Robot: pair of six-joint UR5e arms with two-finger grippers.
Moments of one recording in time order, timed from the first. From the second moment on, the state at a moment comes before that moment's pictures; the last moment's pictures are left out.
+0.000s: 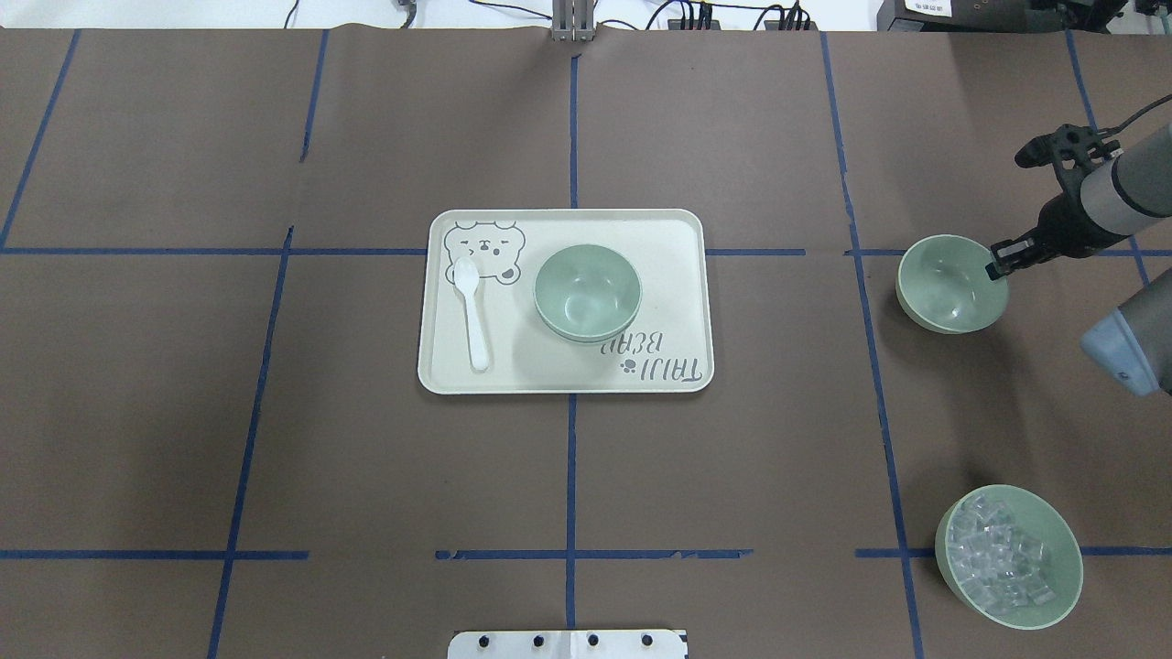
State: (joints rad) left arm -1.54 -1.67 -1.65 -1.39 -2.29 0.04; right arm 1.07 -1.44 1.56 -1.12 2.25 0.48
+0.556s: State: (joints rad) left arm -1.54 -1.66 -1.62 -1.37 -2.30 0.03; right arm 1.03 -1.23 1.61 -1.22 2.30 0.72
